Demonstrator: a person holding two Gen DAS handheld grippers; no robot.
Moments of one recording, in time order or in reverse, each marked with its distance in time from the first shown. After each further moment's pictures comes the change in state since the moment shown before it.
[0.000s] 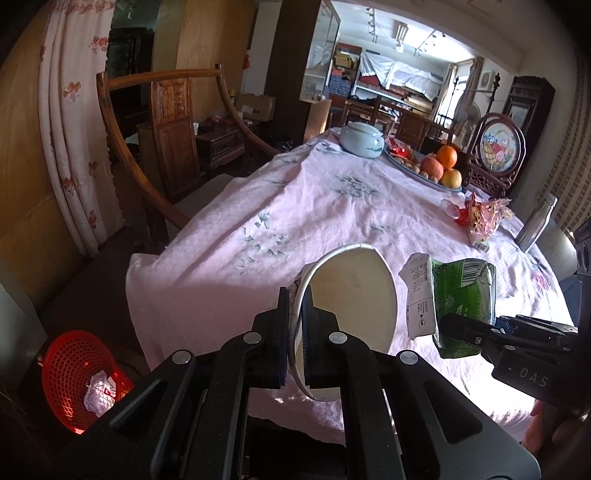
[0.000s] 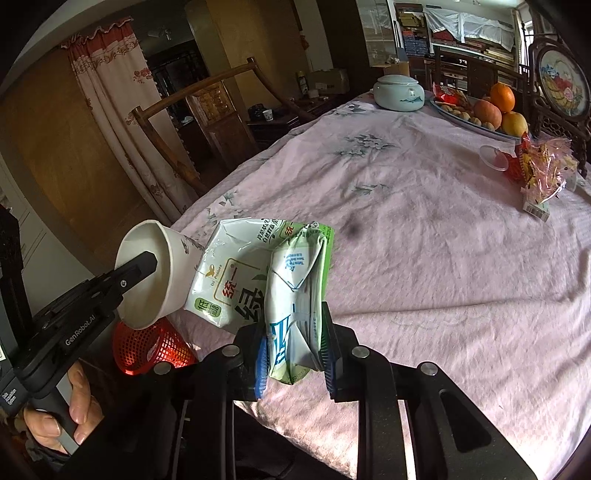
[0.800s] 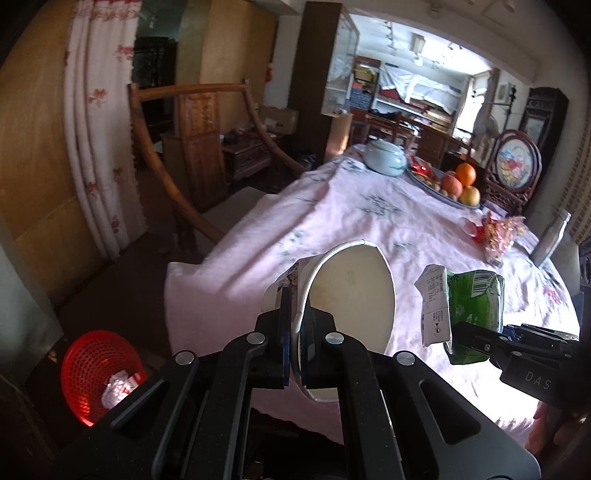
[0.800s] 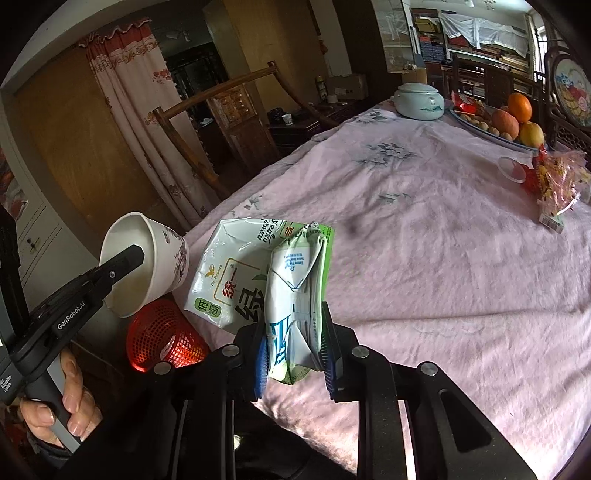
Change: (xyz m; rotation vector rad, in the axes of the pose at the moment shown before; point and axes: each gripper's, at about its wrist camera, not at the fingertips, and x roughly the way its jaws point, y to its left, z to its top) left arm -0.033 0.017 0.002 -0.030 -0.072 0.112; right arm -0.003 0.017 0.000 -0.052 -0.019 0.078
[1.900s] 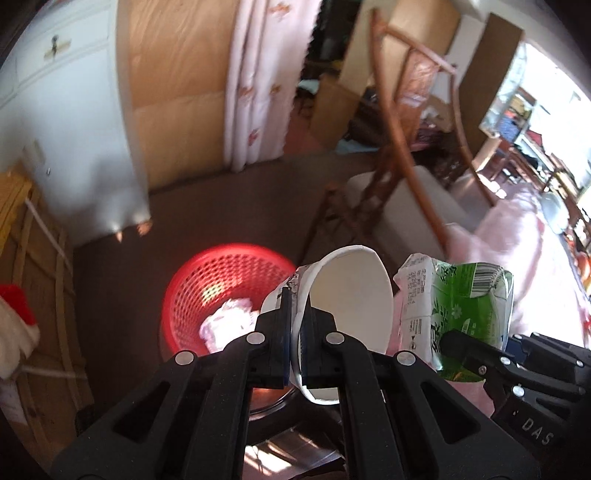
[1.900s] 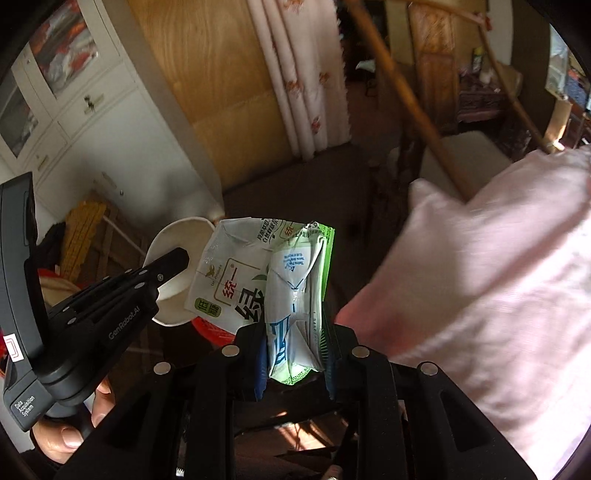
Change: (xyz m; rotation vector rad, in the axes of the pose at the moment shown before) left arm 0.001 0.248 -0.078 -0.467 0.169 0.371; right arm 0.184 0.273 -0.003 -0.417 0.344 0.223
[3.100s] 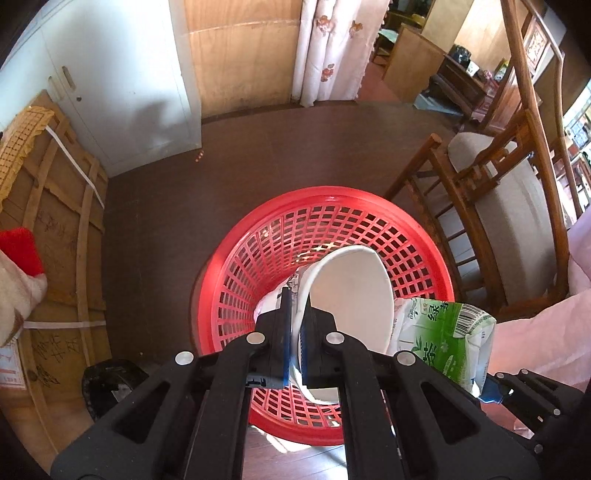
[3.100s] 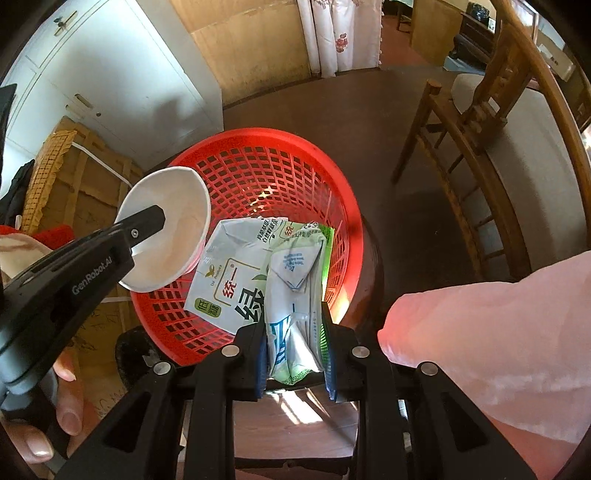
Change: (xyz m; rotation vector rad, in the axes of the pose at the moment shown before) left arm 0.122 0.080 -0.006 -0.145 0.217 0.216; right arm 0.185 0.036 0.006 -0.079 0.306 -0.002
